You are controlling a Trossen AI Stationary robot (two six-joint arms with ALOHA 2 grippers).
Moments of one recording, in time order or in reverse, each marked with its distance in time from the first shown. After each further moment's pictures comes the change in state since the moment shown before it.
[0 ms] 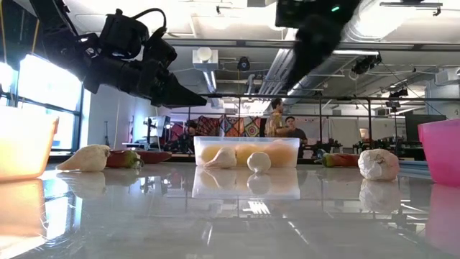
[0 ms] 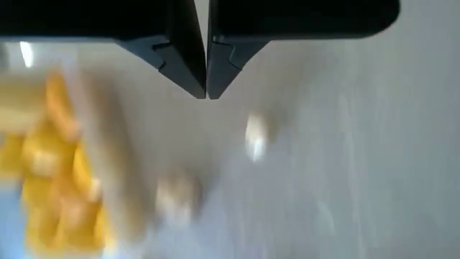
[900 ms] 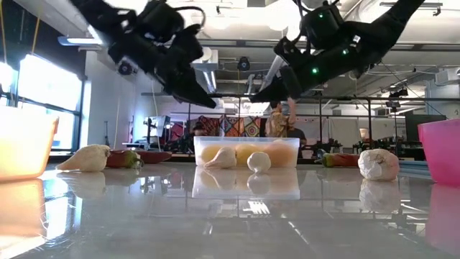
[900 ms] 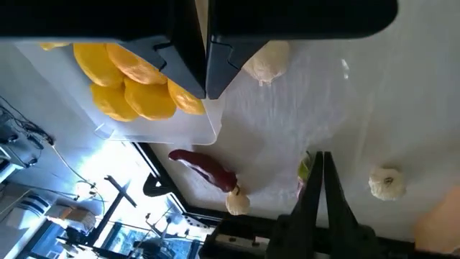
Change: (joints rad) left arm 0.003 -0.013 0.335 -0.670 -0.001 -0.020; right arm -0.355 0.000 -0.488 1.187 -0.295 -0.405
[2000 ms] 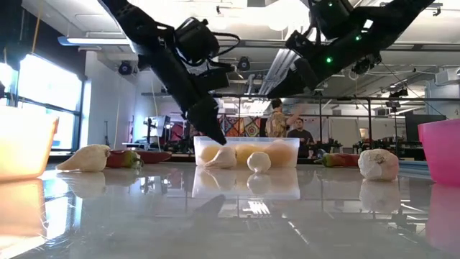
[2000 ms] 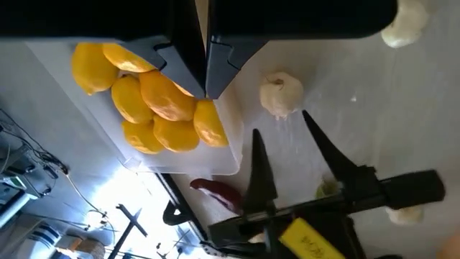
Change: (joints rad) left arm -0.043 0.283 0.234 -0.204 -0.361 0.029; right arm -0.013 -0.169 -0.001 -0.261 0.060 0.014
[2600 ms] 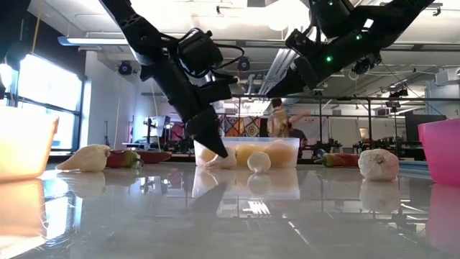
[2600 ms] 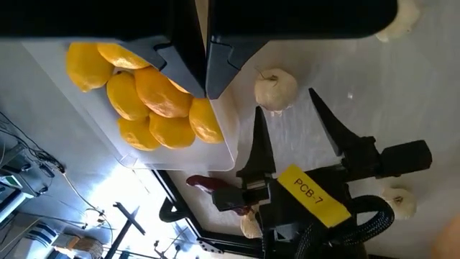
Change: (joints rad) left arm 0.002 0.068 -0.001 0.033 0.051 0.008; right arm 0.008 0.000 0.000 0.007 -0.003 0.015
